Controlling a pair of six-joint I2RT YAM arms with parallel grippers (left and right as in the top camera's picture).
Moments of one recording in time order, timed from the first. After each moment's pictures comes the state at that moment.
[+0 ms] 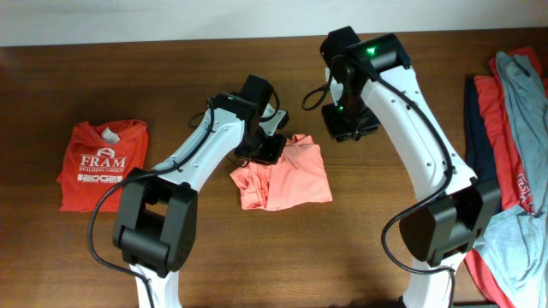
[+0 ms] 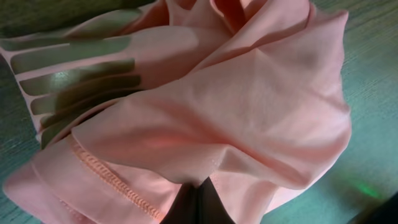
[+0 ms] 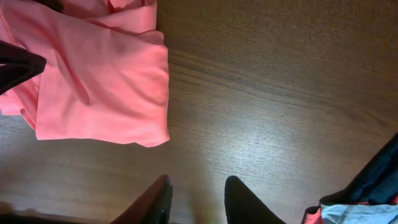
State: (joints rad) left arm -0.45 2.05 1.61 -0.96 0.34 -0.07; right arm 0.34 2.02 2.09 -1.63 0.04 0.12
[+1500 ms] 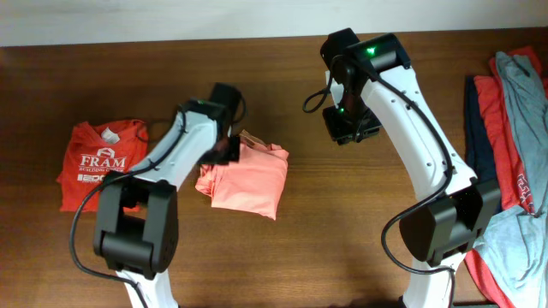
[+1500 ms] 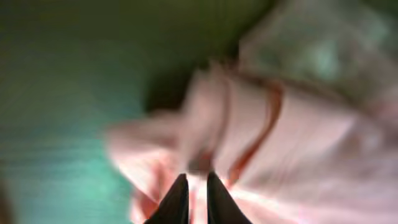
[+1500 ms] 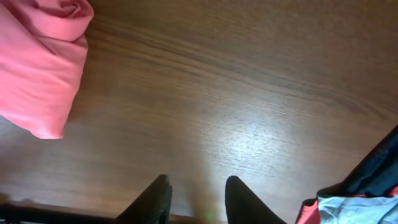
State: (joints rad) left arm -0.30 2.00 1.53 -0.99 -0.11 -0.25; right arm 0.34 2.02 2.09 -1.66 0.04 0.10
